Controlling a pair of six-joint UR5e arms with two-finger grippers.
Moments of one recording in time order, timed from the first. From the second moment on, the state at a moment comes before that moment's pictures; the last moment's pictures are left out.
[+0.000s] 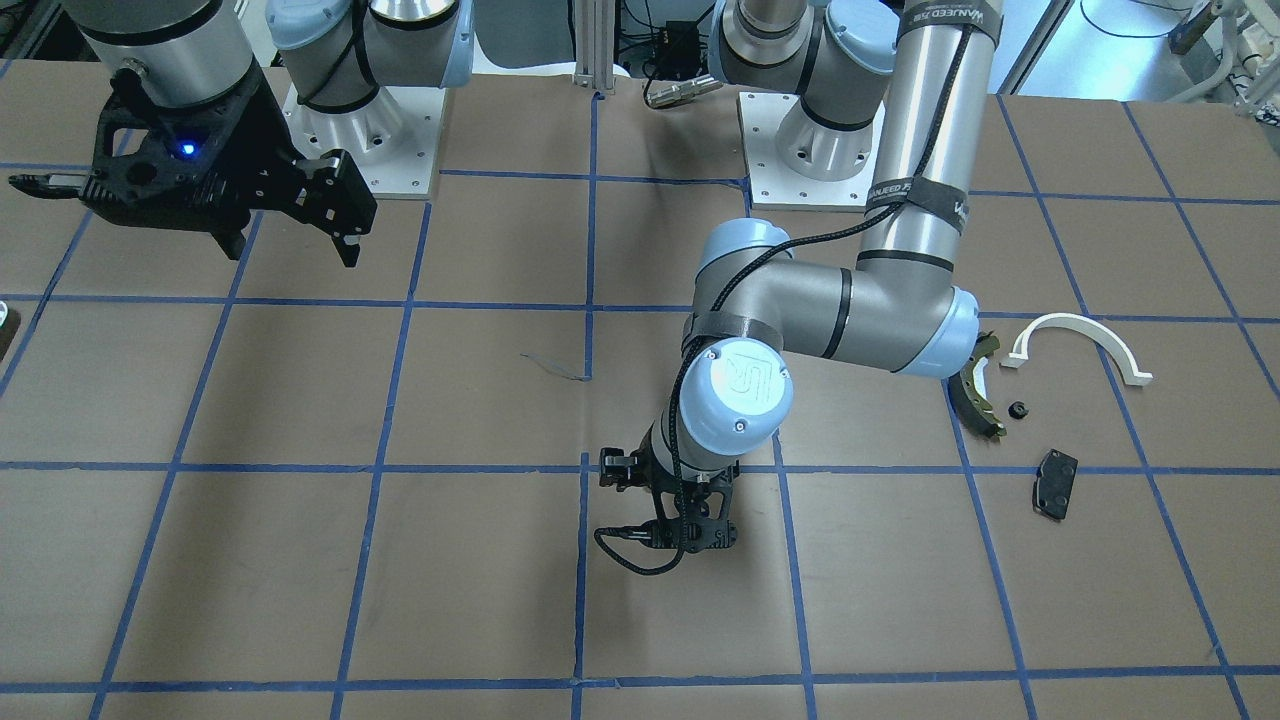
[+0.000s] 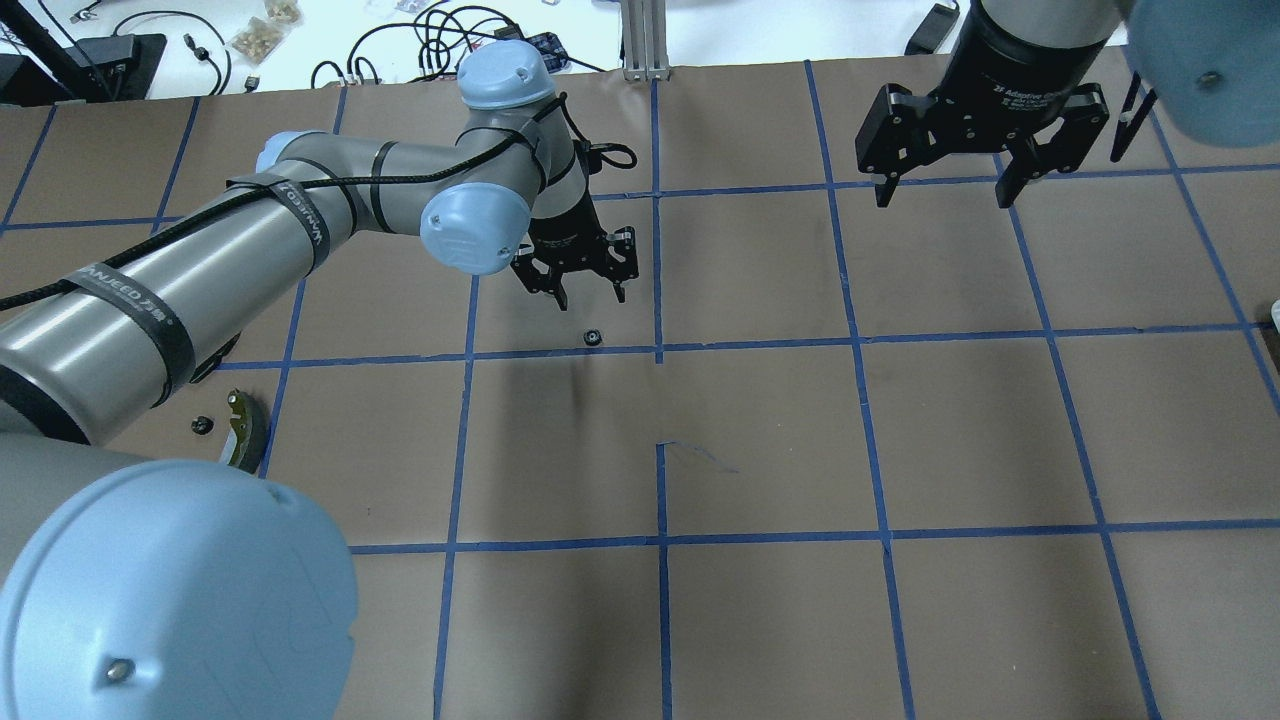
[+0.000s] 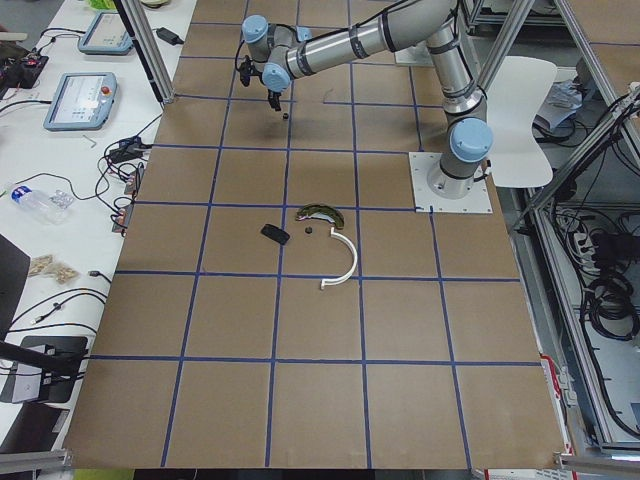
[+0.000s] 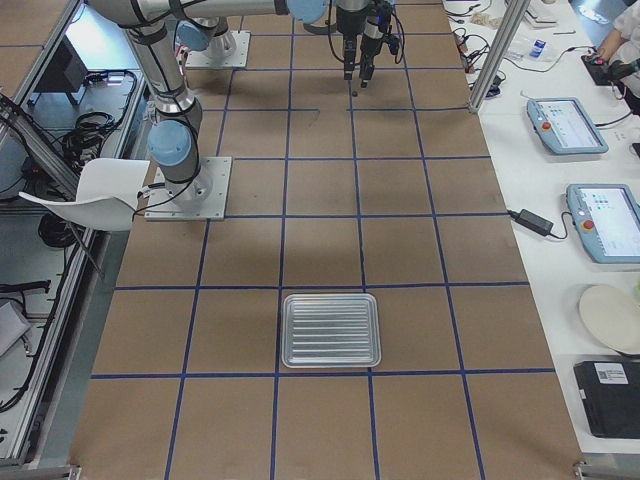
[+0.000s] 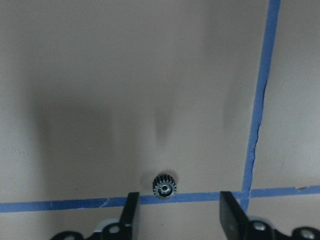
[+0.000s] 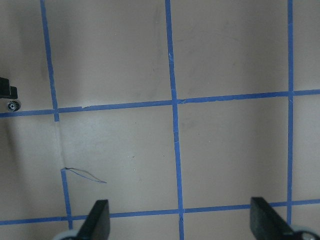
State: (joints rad) left arm -1.78 -2.15 -1.52 -1.16 1.42 -0.23; right arm 1.59 -1.55 1.50 -1.55 -1.57 0.08
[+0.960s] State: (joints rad) left arm -1.78 -2.19 -1.57 -1.10 1.49 -0.20; right arm 1.59 -1.54 1.51 -1.56 -1.57 0.08
